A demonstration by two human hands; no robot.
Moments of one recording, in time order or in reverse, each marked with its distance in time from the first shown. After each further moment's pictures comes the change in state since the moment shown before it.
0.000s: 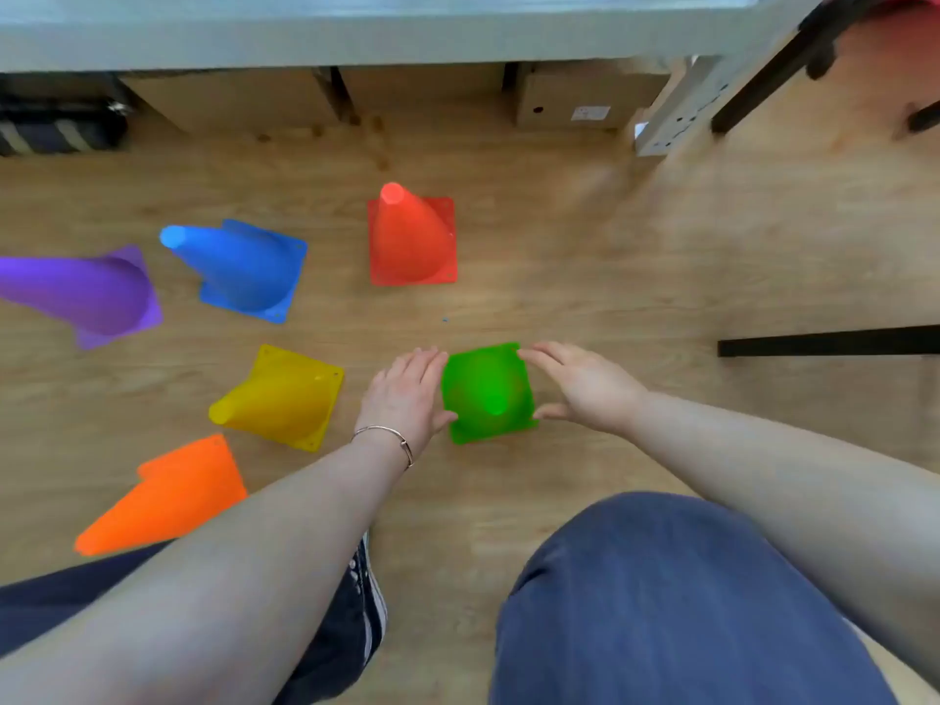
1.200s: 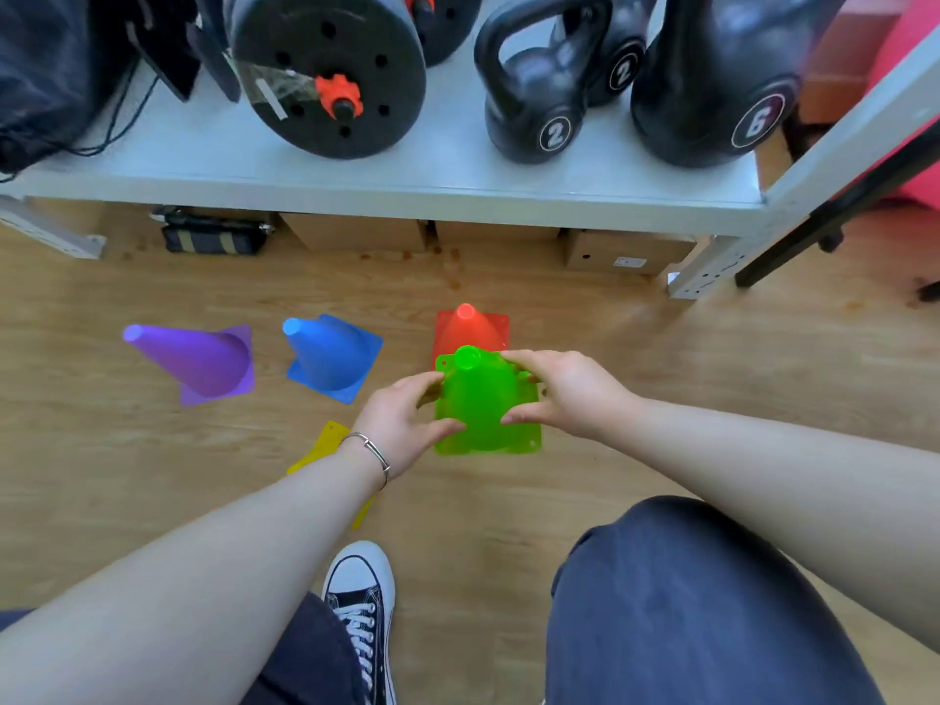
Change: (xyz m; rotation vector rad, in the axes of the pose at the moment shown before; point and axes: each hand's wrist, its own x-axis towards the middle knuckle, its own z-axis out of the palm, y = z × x) left_hand 0.000 -0.047 -0.105 -0.615 0.264 -0.144; right_hand 0.035 -0.075 -0.135 0.137 0.219 -0.076
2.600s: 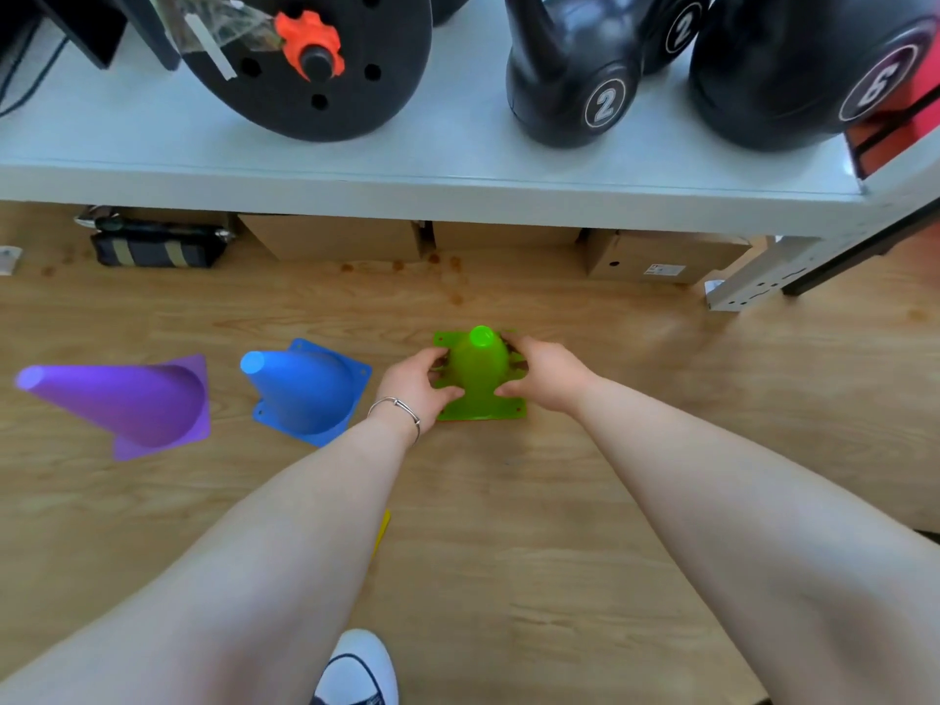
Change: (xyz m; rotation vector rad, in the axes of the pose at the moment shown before) left_hand 0.153 -0.077 0.047 -0.167 -0.003 -0.153; right_hand 0.158 0.050 0.059 0.209 0.018 0.261
